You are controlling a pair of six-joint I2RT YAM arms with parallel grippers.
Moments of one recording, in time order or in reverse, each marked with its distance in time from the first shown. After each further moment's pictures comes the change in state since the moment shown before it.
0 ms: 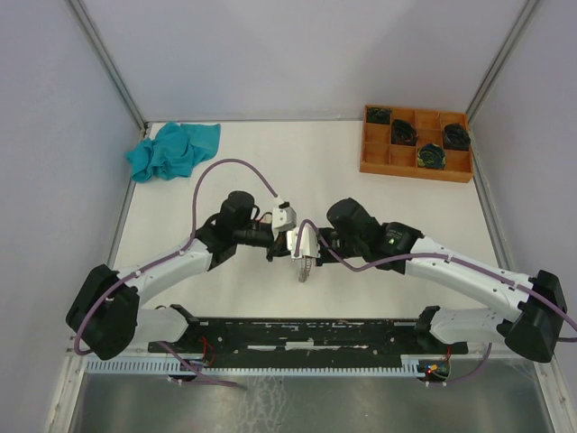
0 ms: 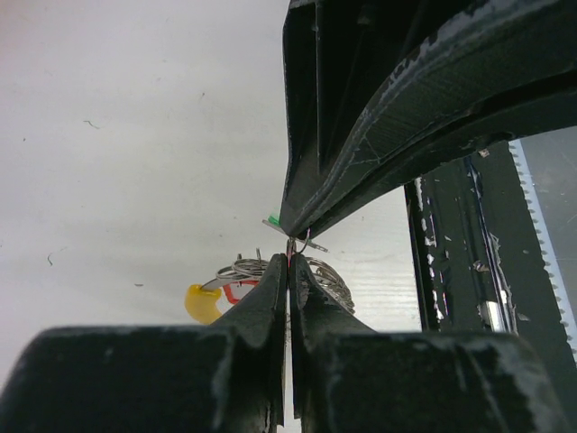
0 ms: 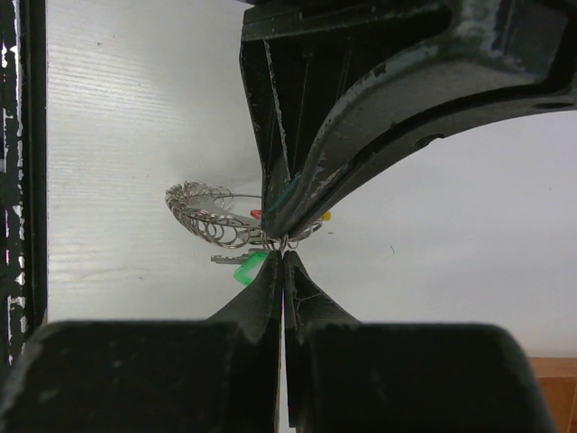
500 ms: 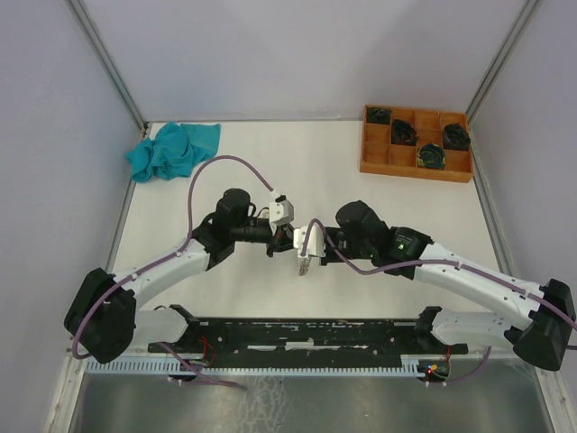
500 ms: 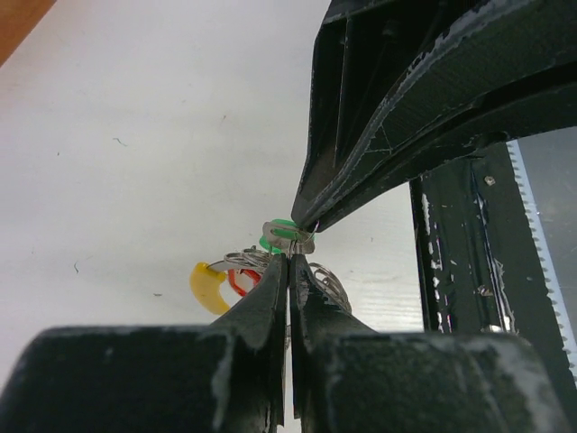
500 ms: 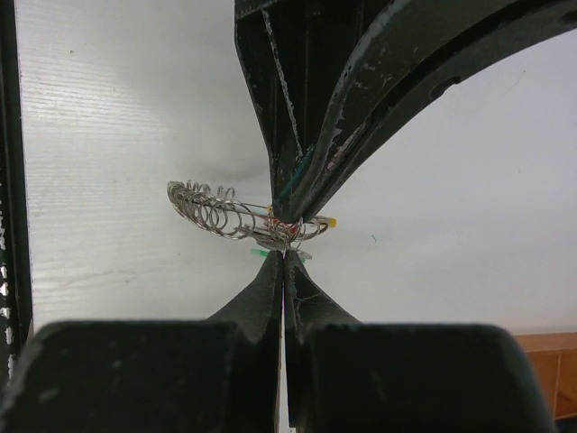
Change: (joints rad) left arm 0.013 -0.020 0.015 0.034 -0.024 -0.054; right arm -0.006 -0.066 -0.045 0.040 0.045 0.023
